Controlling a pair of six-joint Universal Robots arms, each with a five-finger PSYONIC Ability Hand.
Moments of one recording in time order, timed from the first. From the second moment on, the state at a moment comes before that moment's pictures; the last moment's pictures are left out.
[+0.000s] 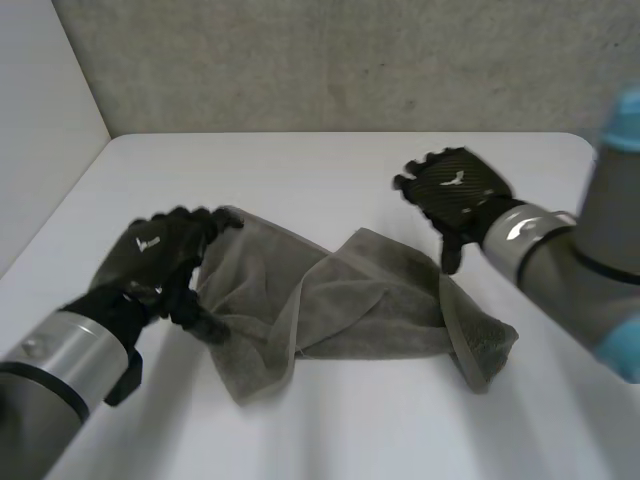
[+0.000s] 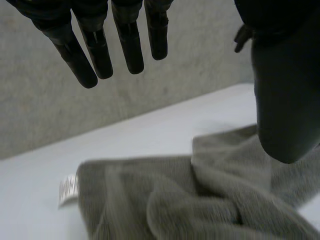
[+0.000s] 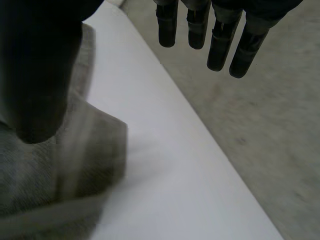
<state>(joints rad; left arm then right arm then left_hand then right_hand) 4.27 -1.47 -1.94 3.21 -1.49 3.11 2.02 -1.22 1.35 0.13 1.38 2.55 0.41 0.43 0.40 0.42 0.40 0.23 0.25 0.25 0.26 0.06</state>
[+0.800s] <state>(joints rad) 3.97 -2.03 -1.70 3.38 -2.11 3.05 2.10 -0.90 1.24 0.11 1.48 2.57 1.06 1.06 1.06 1.06 1.05 1.33 1.31 1.34 1.34 1.16</state>
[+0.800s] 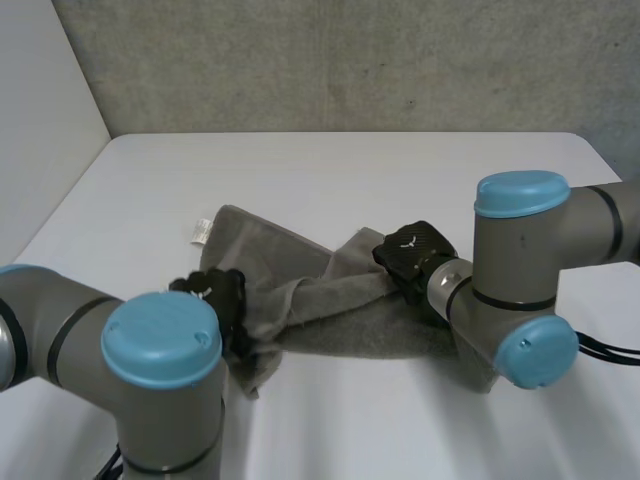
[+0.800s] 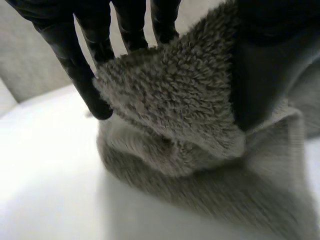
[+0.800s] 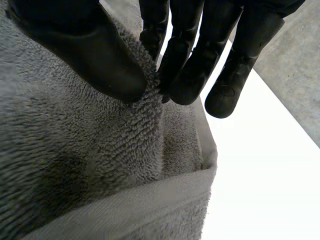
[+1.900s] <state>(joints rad) 4.24 -1.92 -1.78 3.30 -1.86 3.17 2.11 -0.92 1.07 0.33 1.26 2.72 1.27 1.27 1.27 1.26 1.27 0.32 0.33 0.33 0.31 0.10</state>
